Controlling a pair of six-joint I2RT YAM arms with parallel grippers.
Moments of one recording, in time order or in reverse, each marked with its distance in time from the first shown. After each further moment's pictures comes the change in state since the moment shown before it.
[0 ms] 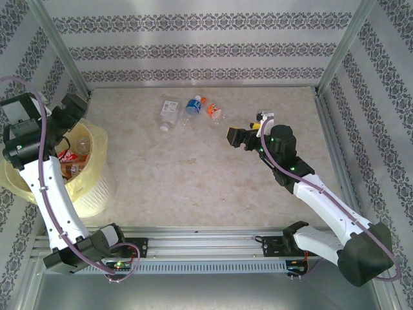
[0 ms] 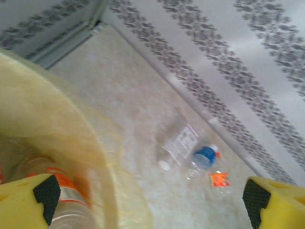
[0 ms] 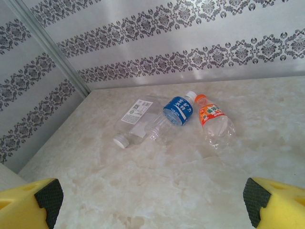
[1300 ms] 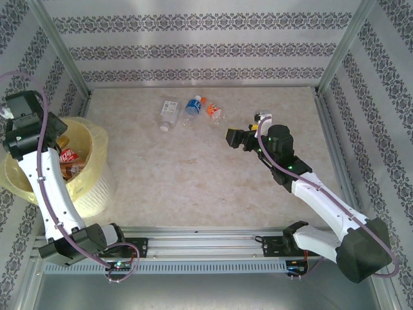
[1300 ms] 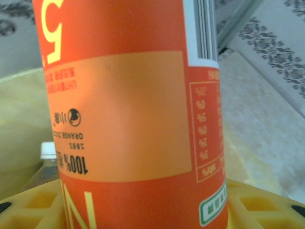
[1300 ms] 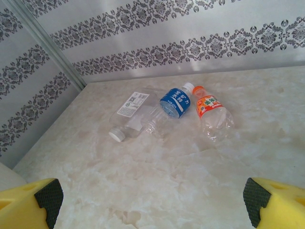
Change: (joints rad) left arm -0.007 0.061 0.018 -0.123 -0.574 0.089; right arm 0.000 0.033 -0.006 0.004 -0.002 0.000
